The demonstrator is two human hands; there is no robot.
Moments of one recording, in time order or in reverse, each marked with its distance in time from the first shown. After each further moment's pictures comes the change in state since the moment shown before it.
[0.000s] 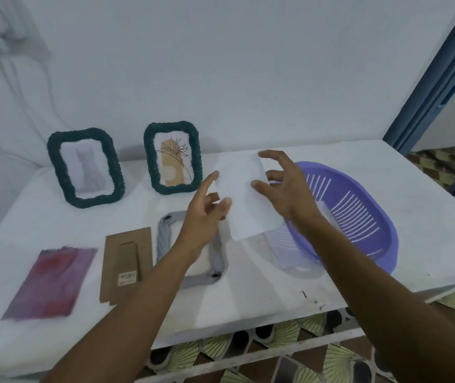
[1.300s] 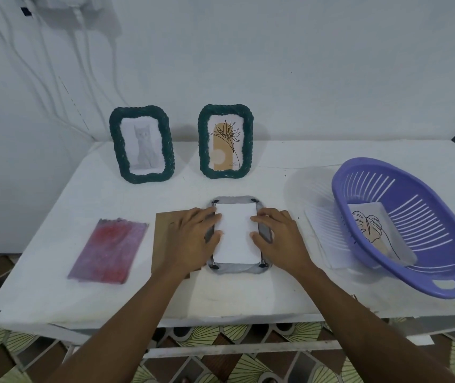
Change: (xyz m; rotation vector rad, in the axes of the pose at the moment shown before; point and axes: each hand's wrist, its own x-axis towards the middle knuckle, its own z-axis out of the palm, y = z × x) left_hand -0.041 -0.075 -0.132 1.207 0.018 0.082; right_hand -0.044 0.109 0.121 -0.451 -0.171 -0.282
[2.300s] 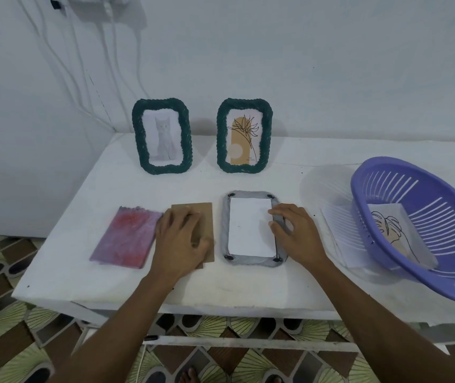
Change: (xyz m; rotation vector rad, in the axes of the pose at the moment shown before) left_hand -0.046 -0.030 -0.022 0.093 0.102 -0.106; right_hand 0.000 0.005 0.000 0.170 0.033 0.027
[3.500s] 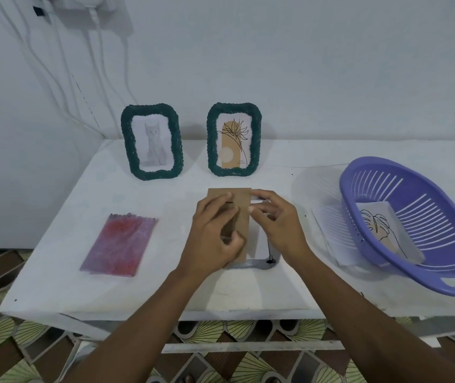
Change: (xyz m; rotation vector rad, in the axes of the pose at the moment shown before) left_hand 0.018 0.078 -0.017 -0.418 0.203 0.286; right_hand 0.013 -0.077 -0.007 0.450 0.005 0.191
